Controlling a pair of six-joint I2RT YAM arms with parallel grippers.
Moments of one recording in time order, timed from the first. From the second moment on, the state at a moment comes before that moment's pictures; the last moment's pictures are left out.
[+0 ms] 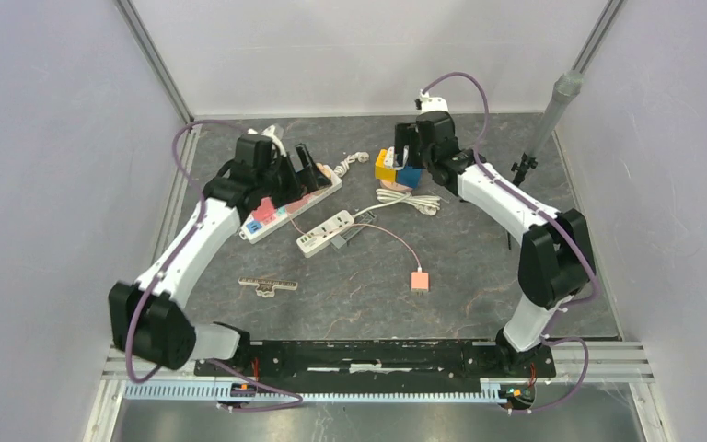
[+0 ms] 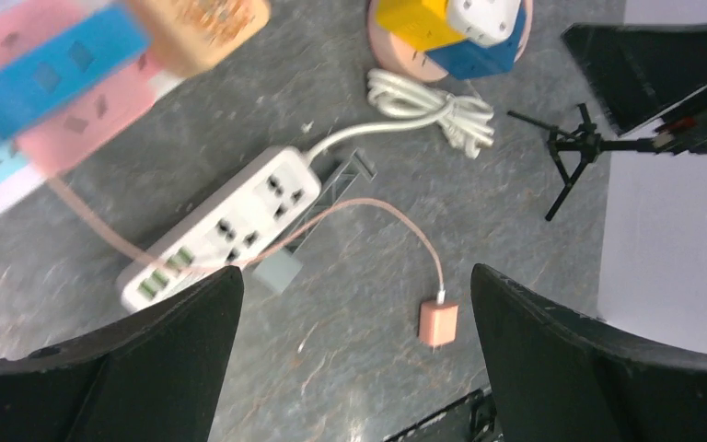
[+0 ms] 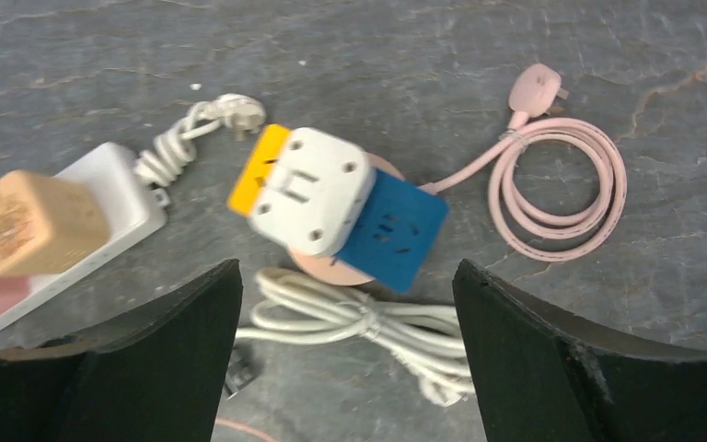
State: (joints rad) left arm -0.31 1.27 1.12 -0.52 0.22 -0.63; right arm 0.50 1.72 1.40 -0.22 0.27 0.28
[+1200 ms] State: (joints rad) left arm -0.34 1.85 1.52 -0.38 0.44 -0.57; right arm 0.38 1.97 1.47 -0.06 -0.08 0.67
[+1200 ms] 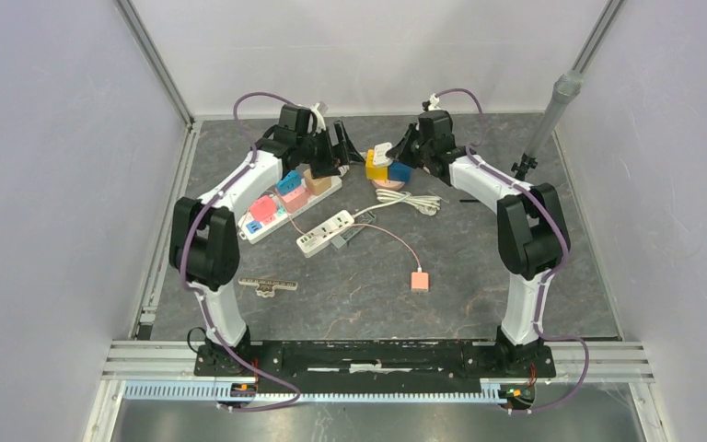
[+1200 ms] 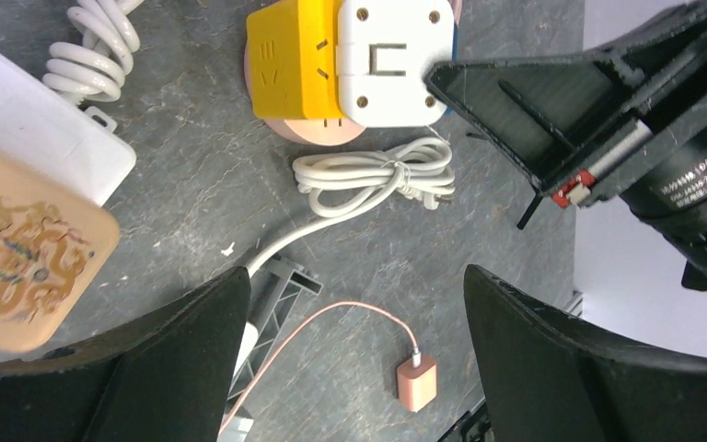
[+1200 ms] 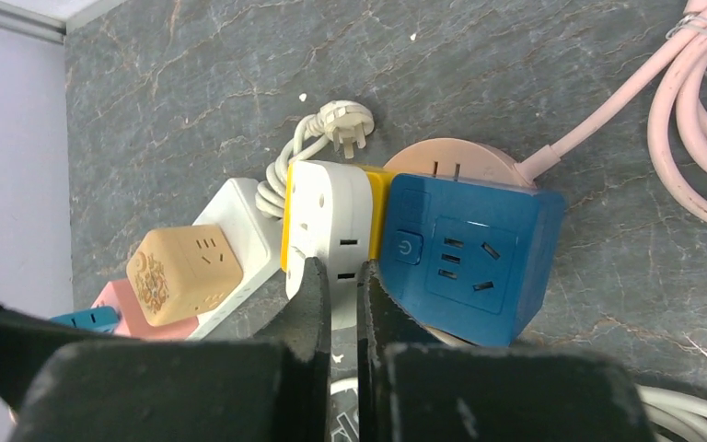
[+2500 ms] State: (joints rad) left arm -0.44 2.08 1.65 -0.26 0.36 -0.73; right arm 0.33 2.00 1.46 -0.02 -0.37 0.64
